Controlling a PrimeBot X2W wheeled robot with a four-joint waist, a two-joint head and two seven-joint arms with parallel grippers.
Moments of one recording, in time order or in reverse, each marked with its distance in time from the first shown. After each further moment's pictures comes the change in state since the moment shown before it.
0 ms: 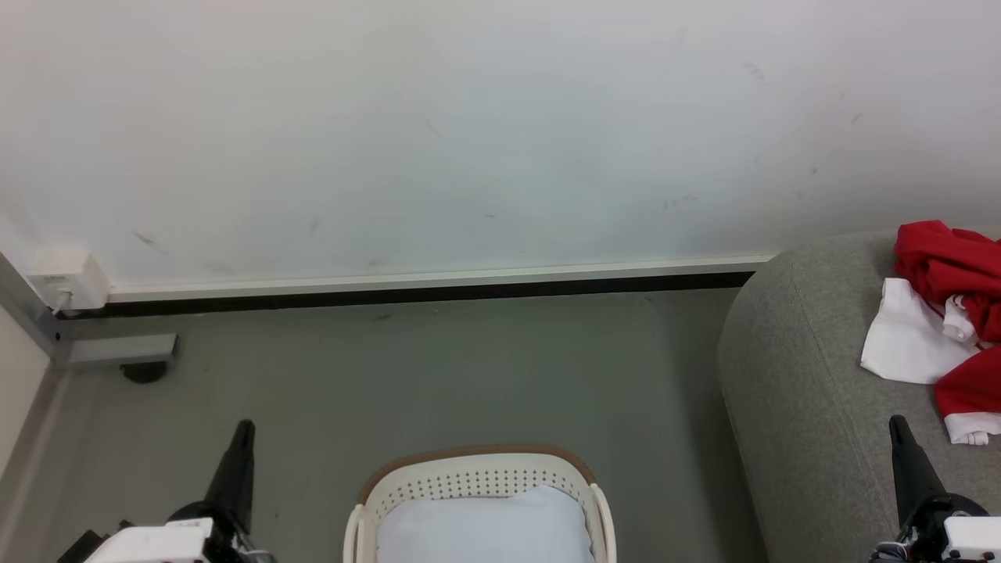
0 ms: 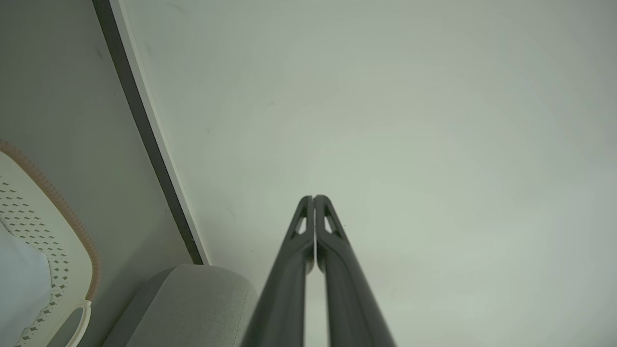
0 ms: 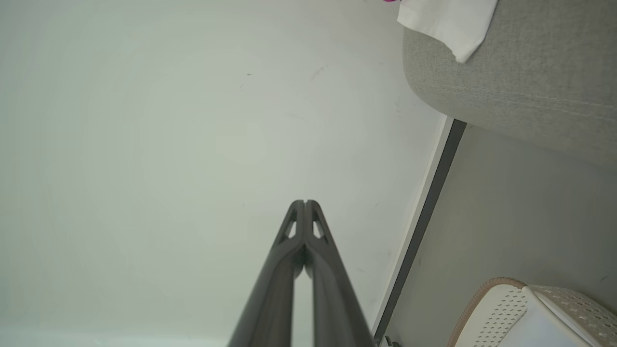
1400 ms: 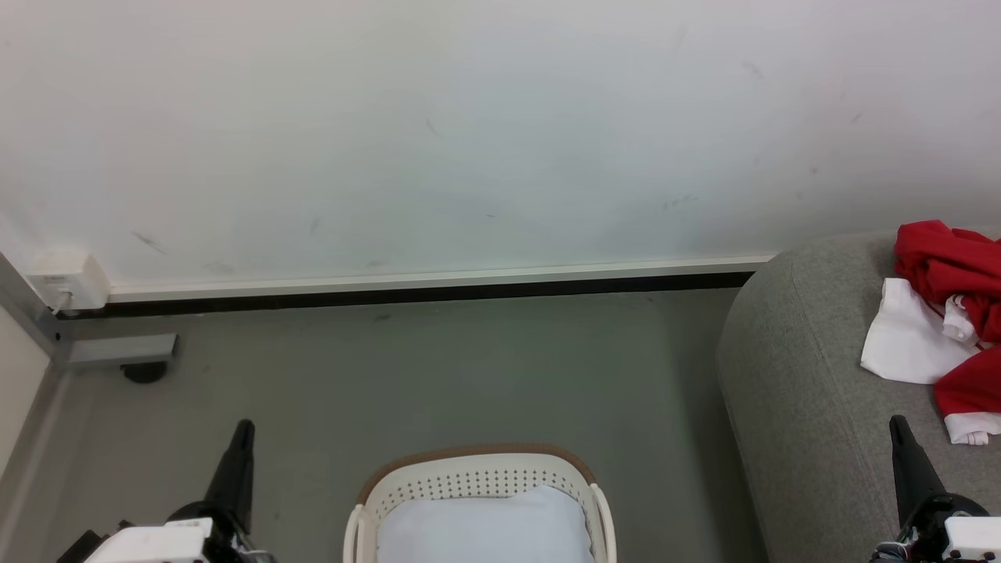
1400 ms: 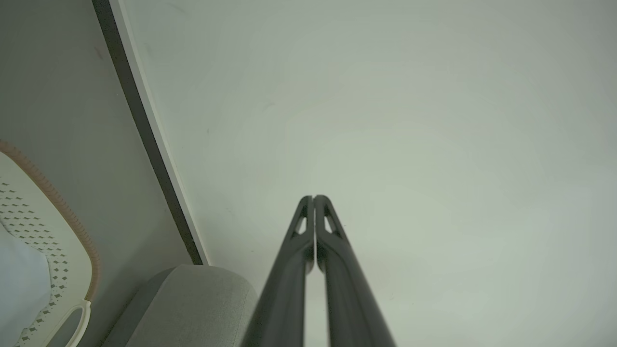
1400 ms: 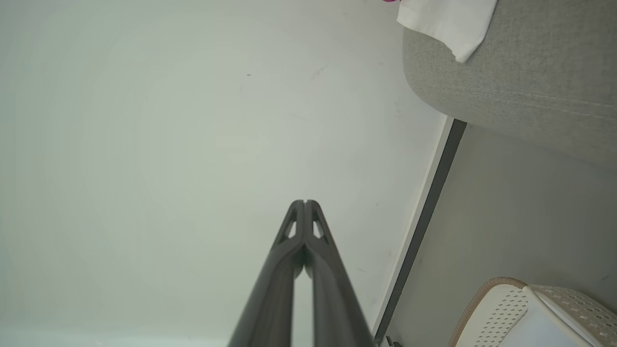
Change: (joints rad) left arm 0.000 -0.001 0.002 0.000 0.000 0.000 0.000; right arm 0.000 0.004 -0.006 0.000 -0.002 0.000 0.005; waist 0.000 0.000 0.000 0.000
